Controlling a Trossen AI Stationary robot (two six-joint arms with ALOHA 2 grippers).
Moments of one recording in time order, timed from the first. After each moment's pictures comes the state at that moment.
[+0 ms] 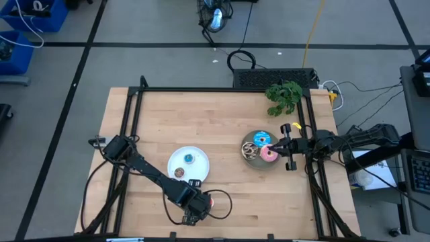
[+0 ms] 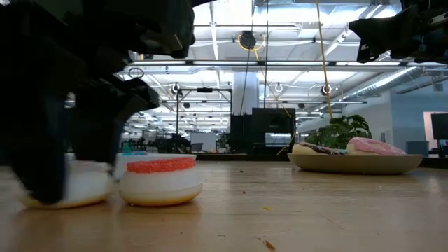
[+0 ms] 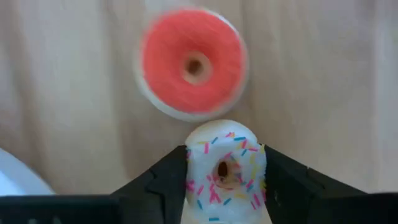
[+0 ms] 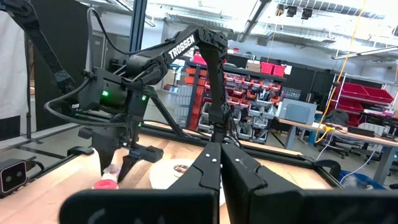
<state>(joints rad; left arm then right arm) -0.56 2.06 1.41 -0.66 0.00 -0.46 0.13 0.37 0.02 0.54 0.00 -0.18</state>
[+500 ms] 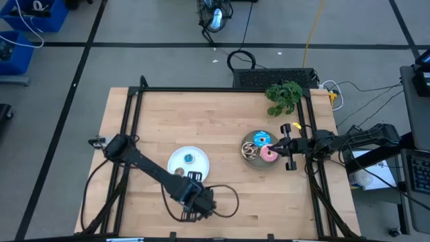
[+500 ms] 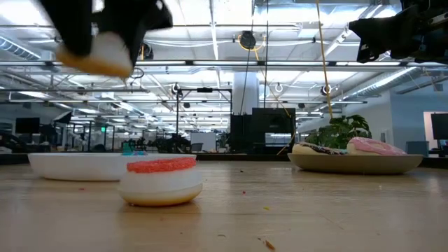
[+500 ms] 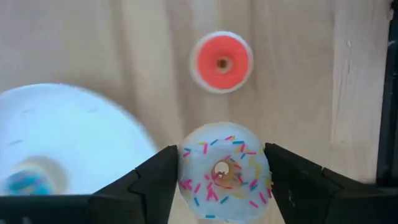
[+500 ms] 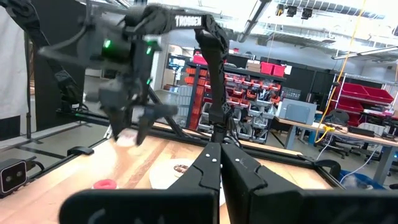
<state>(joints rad) -0.53 2.06 1.78 -1.18 -0.05 -0.42 0.13 0.37 0.02 0.54 0.00 -0.18</state>
